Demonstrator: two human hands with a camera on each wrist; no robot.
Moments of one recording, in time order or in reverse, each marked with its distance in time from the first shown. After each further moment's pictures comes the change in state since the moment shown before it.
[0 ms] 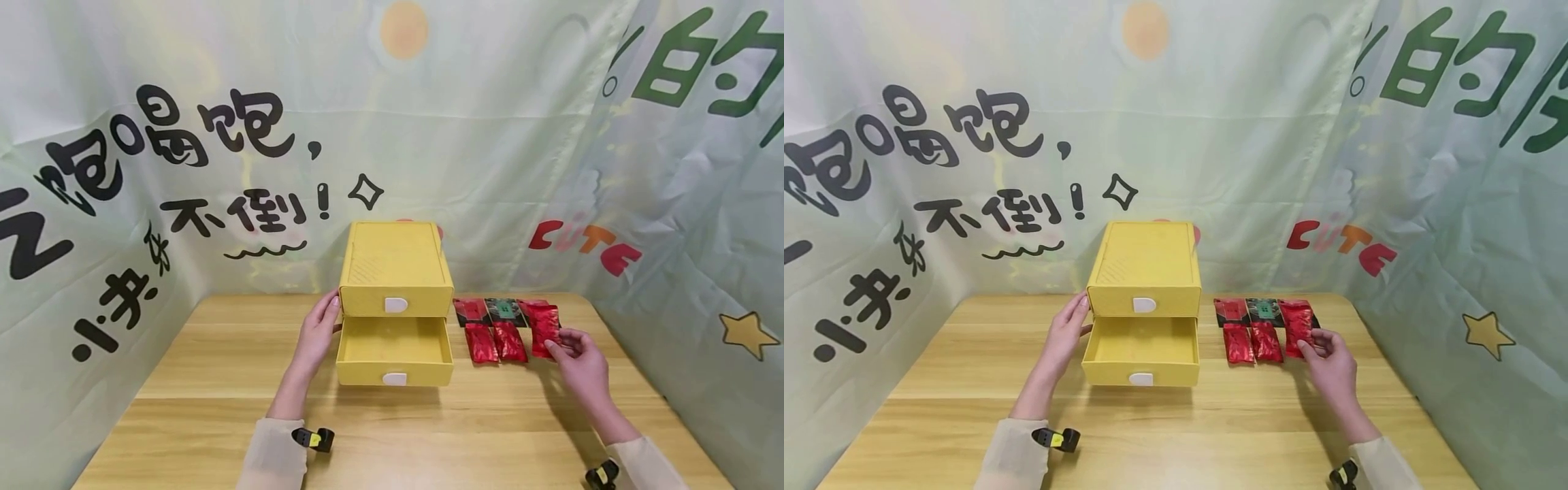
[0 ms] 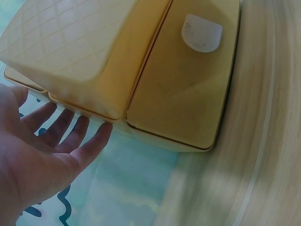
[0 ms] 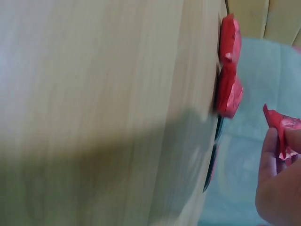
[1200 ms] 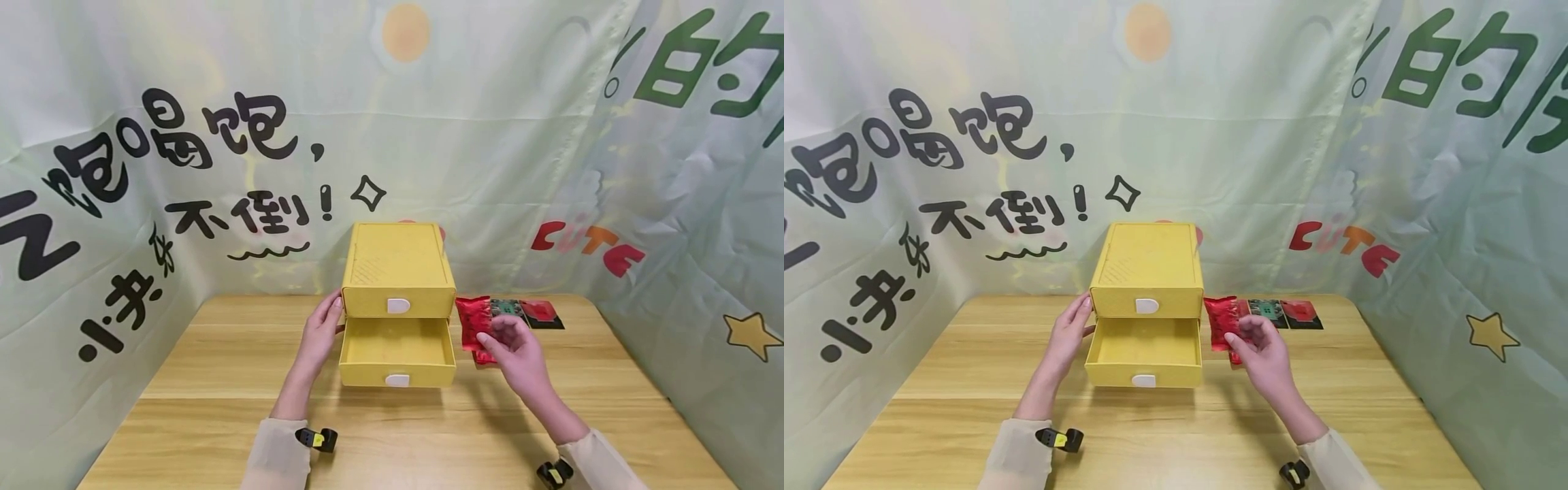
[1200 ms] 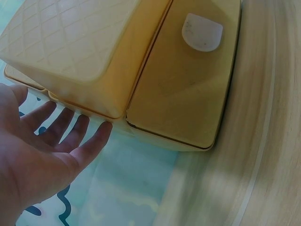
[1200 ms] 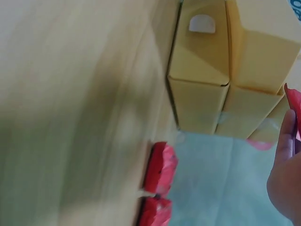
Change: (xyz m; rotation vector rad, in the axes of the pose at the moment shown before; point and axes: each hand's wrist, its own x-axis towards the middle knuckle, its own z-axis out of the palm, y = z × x) left_hand 0.001 0.000 0.000 -0.012 0.001 0.019; right_hand -0.051 -0.086 0.064 0.474 -0.236 -0.276
